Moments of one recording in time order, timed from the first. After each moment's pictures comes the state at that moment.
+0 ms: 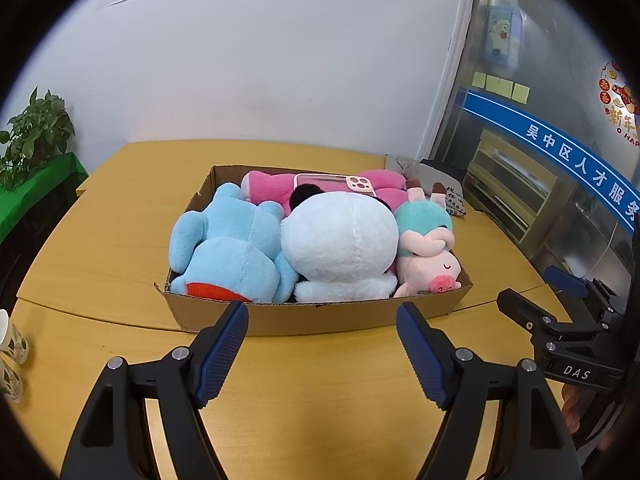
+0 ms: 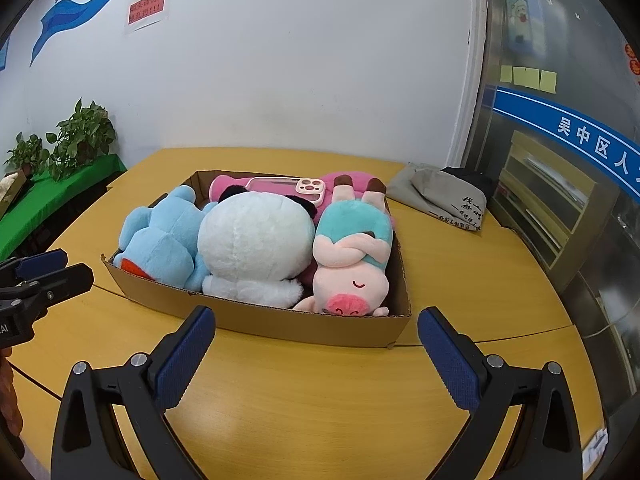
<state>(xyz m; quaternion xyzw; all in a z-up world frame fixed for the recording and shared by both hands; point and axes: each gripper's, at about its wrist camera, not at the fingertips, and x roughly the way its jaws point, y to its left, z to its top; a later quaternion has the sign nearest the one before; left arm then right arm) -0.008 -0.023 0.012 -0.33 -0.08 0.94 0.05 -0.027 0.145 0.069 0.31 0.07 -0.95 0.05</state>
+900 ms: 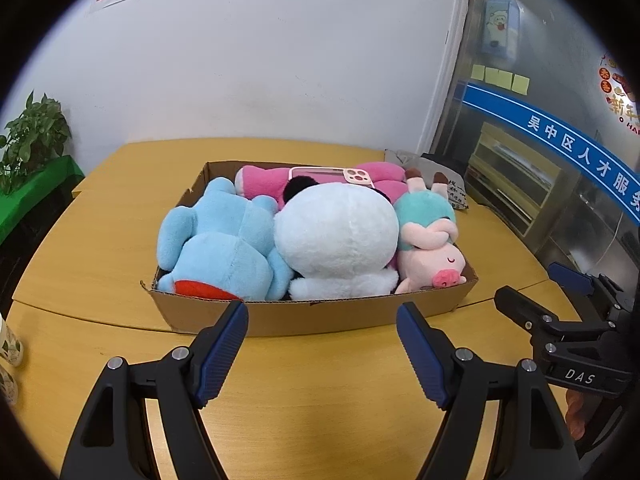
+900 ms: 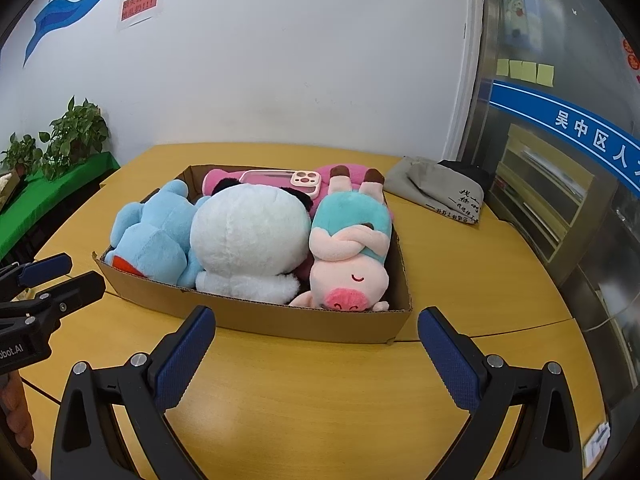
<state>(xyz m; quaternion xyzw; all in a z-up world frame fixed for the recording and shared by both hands) -0.019 -0.011 -0.005 -0.33 -0.08 0.94 0.05 -0.034 0.142 0.057 0.32 0.07 -0.94 0.04</state>
